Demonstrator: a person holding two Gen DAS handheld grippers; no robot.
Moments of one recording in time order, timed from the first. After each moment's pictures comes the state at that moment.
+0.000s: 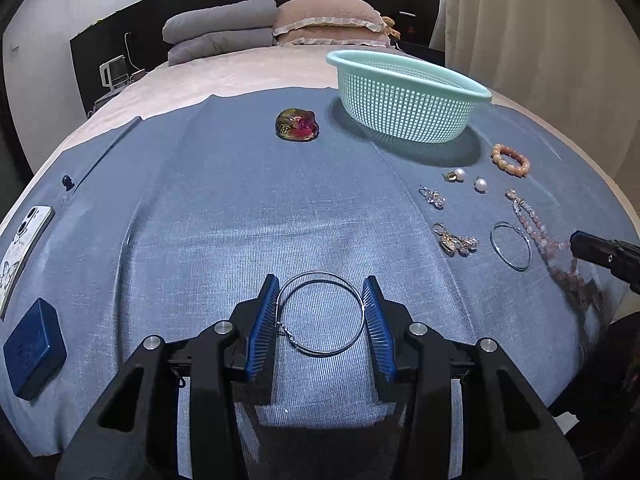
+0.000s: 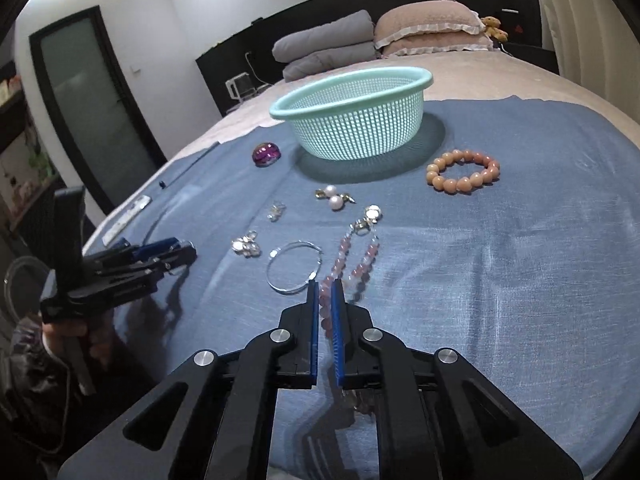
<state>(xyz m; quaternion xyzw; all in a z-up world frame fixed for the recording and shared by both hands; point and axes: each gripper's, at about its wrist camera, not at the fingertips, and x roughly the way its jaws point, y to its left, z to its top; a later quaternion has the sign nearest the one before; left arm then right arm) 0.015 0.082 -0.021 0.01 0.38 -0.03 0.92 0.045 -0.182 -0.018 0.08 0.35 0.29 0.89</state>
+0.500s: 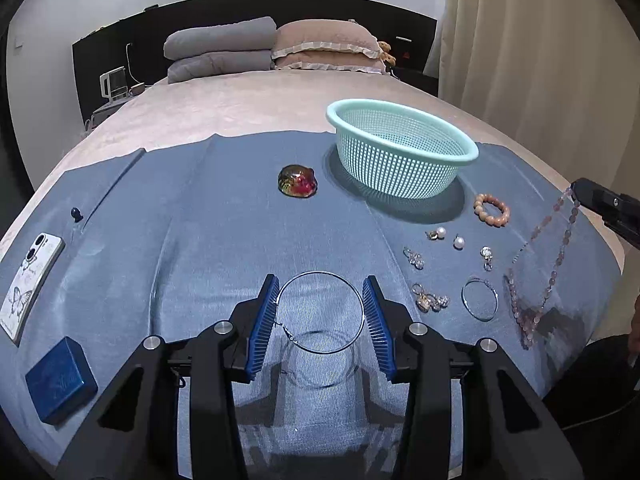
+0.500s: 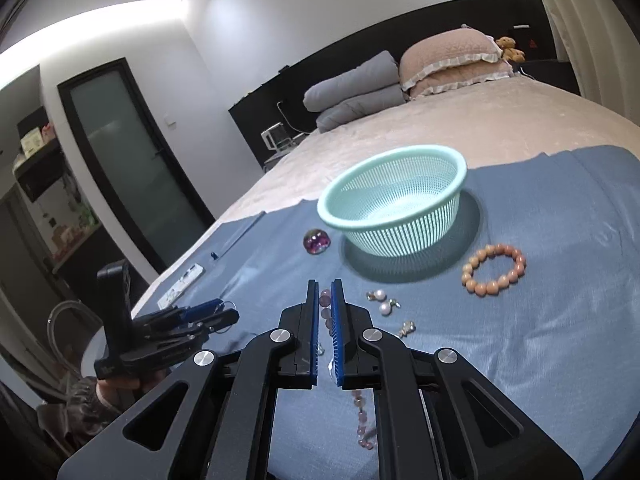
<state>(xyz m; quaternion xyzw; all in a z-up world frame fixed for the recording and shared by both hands) 0.022 0.091 0.029 -0.01 0.35 -0.05 0.94 0.068 -0.192 0.068 0.14 0.28 0.34 0.89</state>
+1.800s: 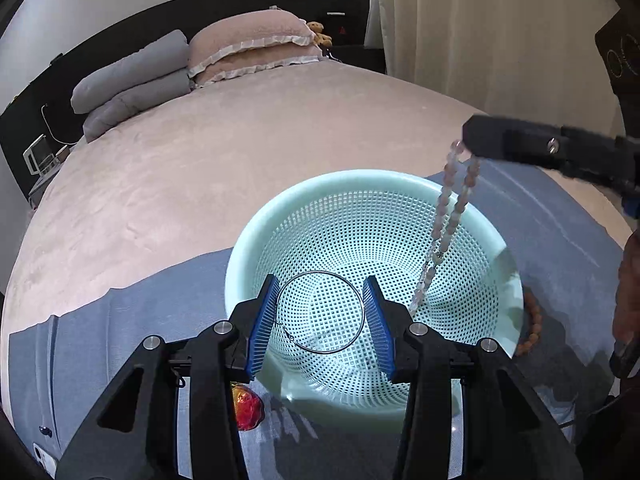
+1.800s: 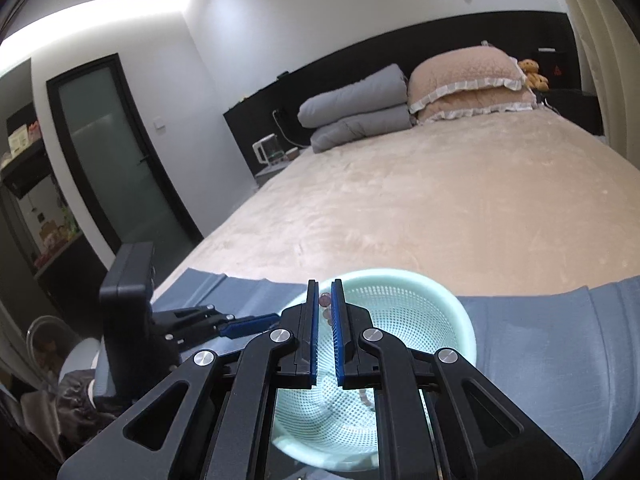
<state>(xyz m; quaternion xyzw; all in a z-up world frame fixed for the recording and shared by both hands) 0.250 0.014 0.063 0.09 0.38 -0.15 0.91 0.296 -0.144 0.102 0.09 0.31 0.33 0.89</state>
